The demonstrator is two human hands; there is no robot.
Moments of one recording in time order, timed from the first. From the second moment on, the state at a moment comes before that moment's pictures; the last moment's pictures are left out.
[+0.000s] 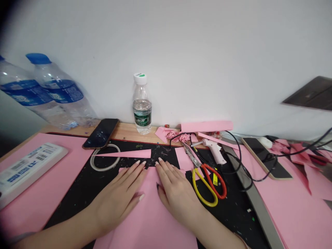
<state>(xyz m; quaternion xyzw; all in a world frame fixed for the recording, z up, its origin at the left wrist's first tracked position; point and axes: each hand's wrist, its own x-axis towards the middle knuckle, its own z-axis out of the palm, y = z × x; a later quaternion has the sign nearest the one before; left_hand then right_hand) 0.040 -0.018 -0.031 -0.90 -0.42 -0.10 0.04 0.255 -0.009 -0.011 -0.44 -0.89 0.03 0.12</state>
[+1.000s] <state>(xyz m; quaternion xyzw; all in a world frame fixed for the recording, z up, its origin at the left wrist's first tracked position) 0.046 -0.017 -0.034 -0.90 -0.40 -0.14 0.09 0.255 -0.007 -0.011 -0.41 -0.90 0.05 0.14</state>
